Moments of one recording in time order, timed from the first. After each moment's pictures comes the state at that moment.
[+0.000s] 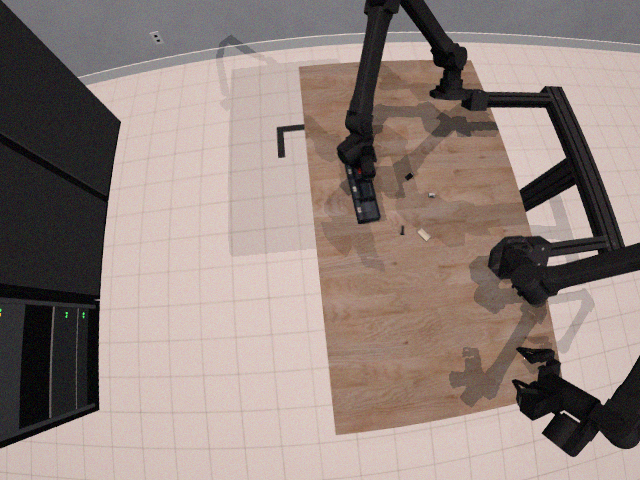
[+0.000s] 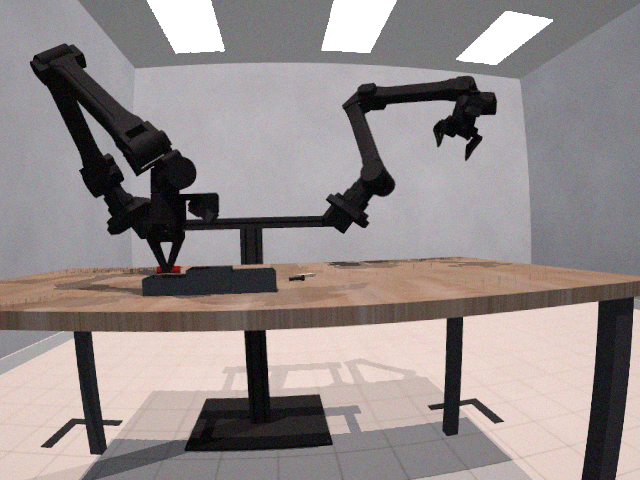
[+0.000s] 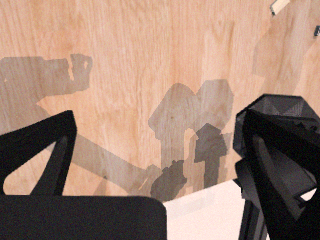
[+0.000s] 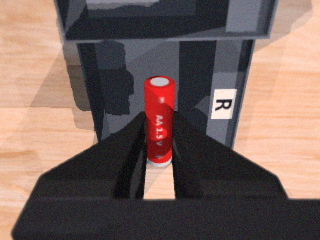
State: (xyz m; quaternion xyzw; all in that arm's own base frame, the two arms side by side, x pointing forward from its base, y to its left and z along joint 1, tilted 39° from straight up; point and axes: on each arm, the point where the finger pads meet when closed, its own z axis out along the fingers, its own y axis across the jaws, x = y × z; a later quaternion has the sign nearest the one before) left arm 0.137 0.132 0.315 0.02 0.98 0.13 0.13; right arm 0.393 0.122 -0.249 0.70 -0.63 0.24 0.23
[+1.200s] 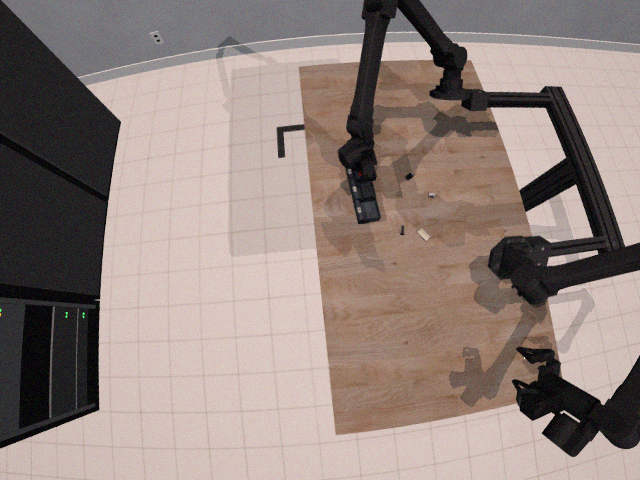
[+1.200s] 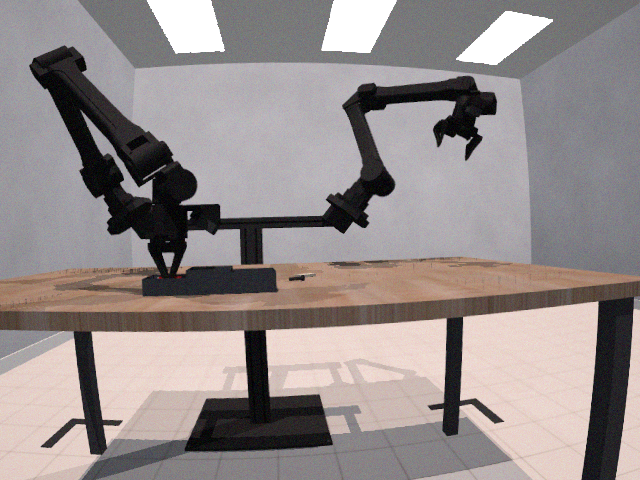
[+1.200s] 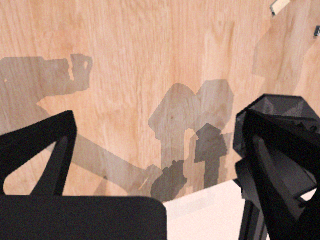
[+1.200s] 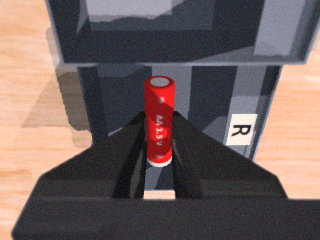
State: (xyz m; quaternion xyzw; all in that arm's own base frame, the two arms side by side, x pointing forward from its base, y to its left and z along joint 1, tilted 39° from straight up) left arm 0.137 0.132 0.315 0.02 0.98 0.13 0.13; right arm 0.389 0.110 -0.266 0.70 -0.63 0.24 0.23
